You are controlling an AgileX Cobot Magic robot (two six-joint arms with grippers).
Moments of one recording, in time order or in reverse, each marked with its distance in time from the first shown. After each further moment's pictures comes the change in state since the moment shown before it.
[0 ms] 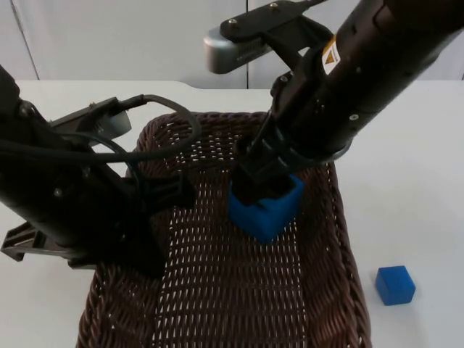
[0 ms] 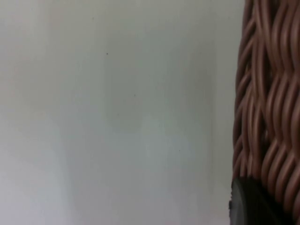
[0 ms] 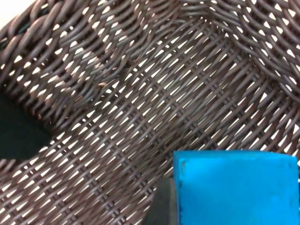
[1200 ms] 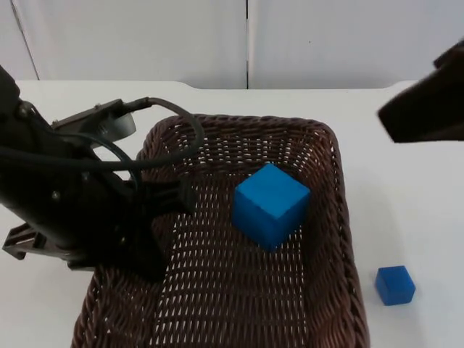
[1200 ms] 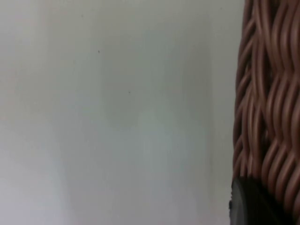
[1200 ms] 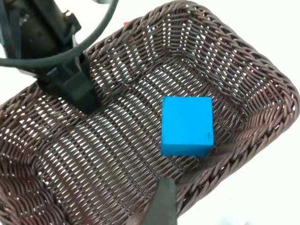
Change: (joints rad) right arm 0.000 -0.702 0.369 -0.008 0.024 0.002; left arm 0.000 0.000 0.000 -0.006 0.017 0.054
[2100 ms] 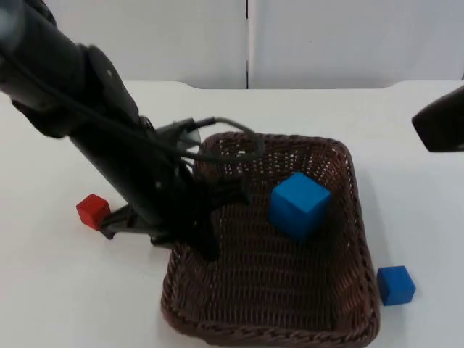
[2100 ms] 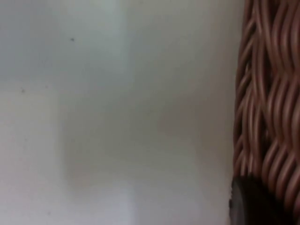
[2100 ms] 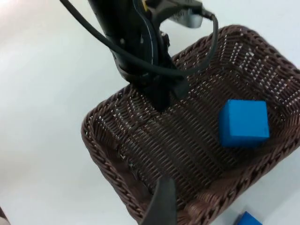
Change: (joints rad) right arm 0.000 -0.066 0.026 0.000 0.044 0.000; left arm -0.007 0.474 -0.366 -0.040 -0.021 0.047
